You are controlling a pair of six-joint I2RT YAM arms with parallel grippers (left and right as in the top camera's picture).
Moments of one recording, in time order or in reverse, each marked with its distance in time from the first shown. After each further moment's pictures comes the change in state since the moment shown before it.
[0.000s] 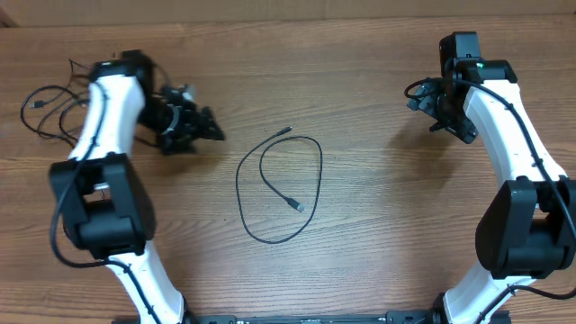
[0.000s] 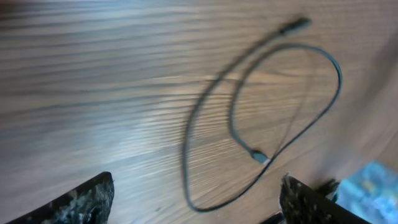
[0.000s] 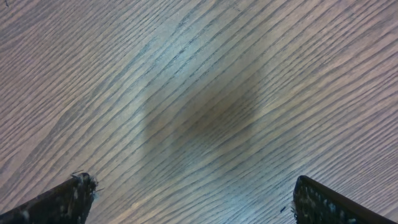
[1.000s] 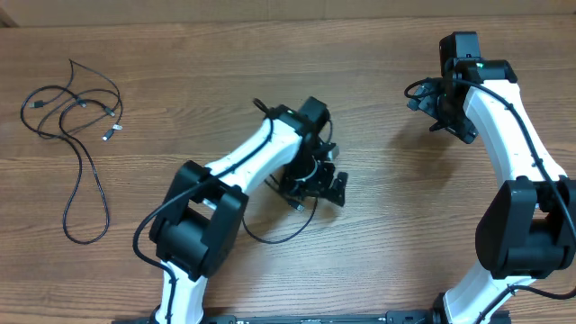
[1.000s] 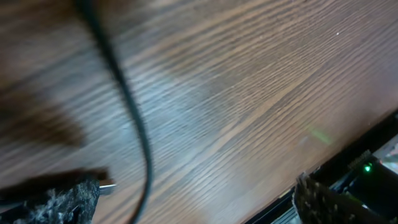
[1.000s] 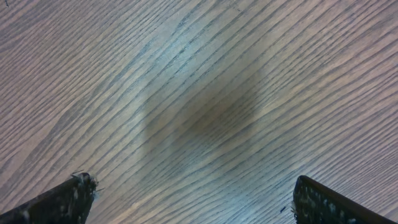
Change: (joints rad) left arm -0.716 0.000 -0.187 0.269 -0.039 -0.286; right arm 0.000 0.000 0.000 0.000 0.000 0.000
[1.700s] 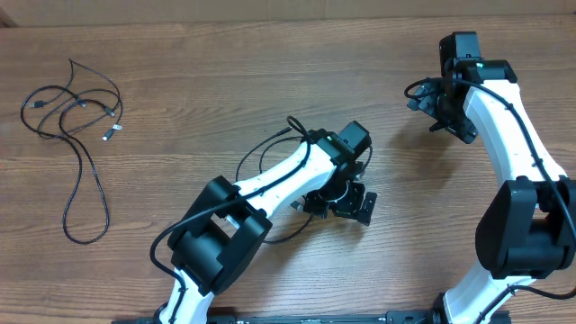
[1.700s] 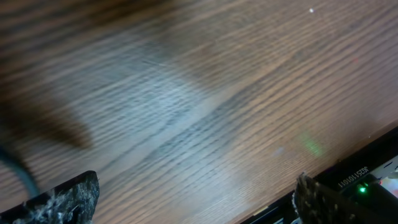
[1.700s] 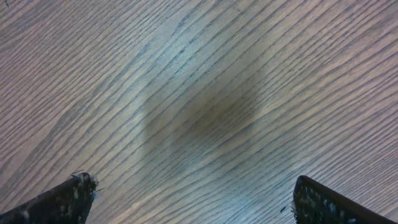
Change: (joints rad) left arm -0.187 0.000 0.000 0.066 -0.055 -0.220; right arm 0.000 0.000 0.000 0.000 0.000 0.000
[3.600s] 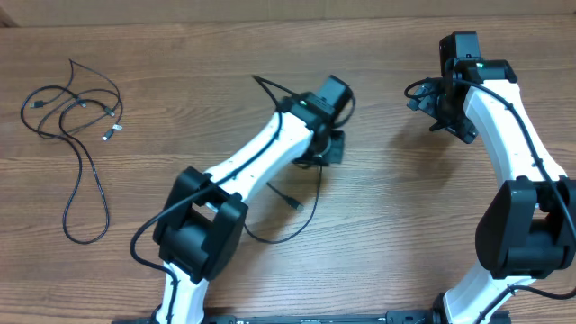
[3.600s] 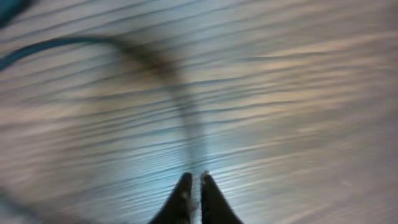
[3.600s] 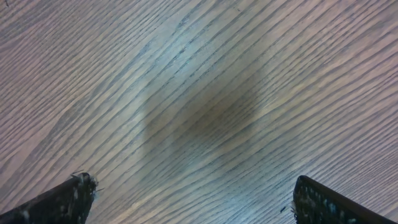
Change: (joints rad) left arm 0.175 0.000 0.156 0.013 -0.347 -0.037; right arm 0.000 0.000 0.000 0.000 0.000 0.000
